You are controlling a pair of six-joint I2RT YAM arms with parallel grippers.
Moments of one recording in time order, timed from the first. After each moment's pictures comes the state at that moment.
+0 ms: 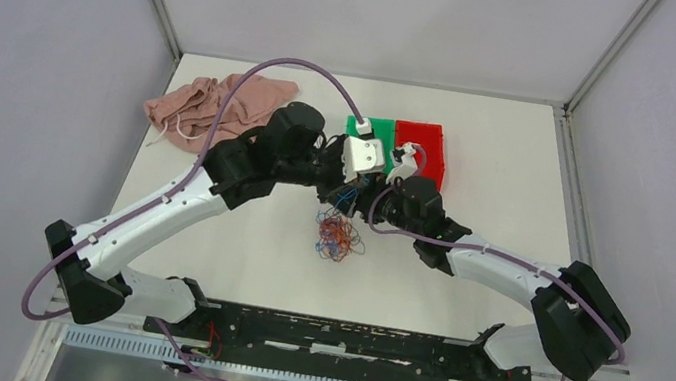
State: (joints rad) left arm -0.85 1.28 1.36 -0.58 0.32 0.43; right arm 0.77 1.40 0.69 0.42 -0.17 0.83
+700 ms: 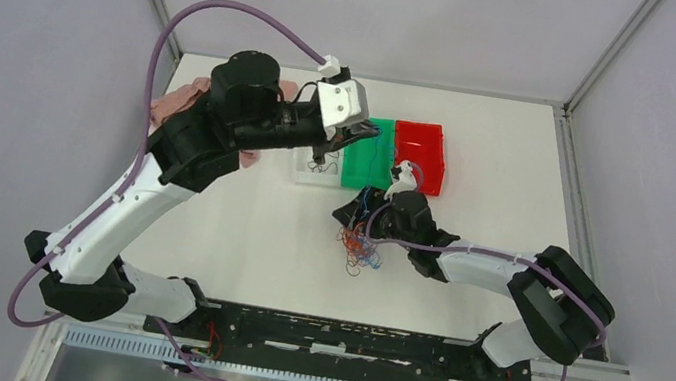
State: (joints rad) left arm -0.85 1.30 1.76 -0.61 0.37 0.39; right arm 0.79 1.51 0.60 0.48 -0.04 0.84
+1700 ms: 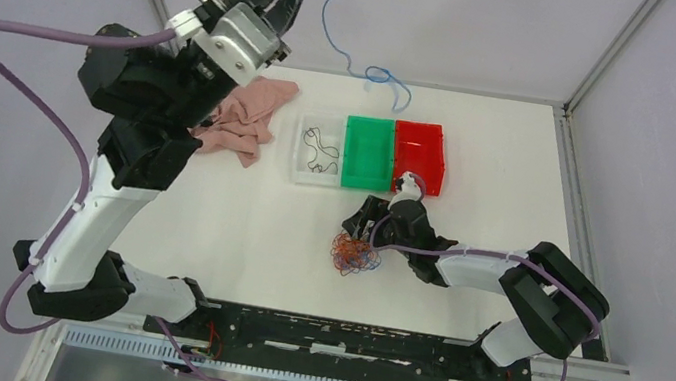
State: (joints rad) left arm -0.85 1.31 2.00 -0.07 0.07 0.72; right arm 0.79 1.54 0.54 0.46 0.07 0.80
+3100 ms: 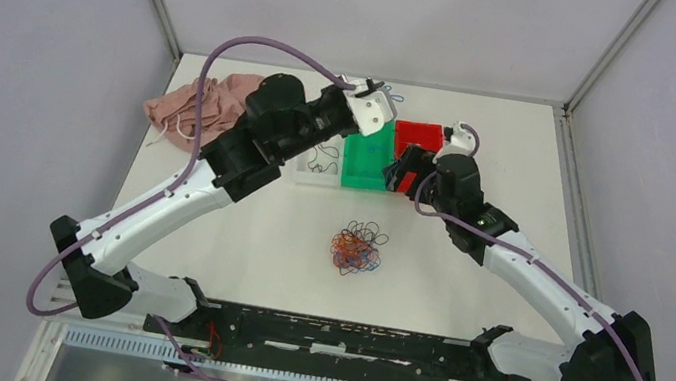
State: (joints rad) left arm -0.85 1.30 1.47 -0.07 0.03 0.68; right arm 0.61 1.20 0.86 -0.08 0.19 0.60
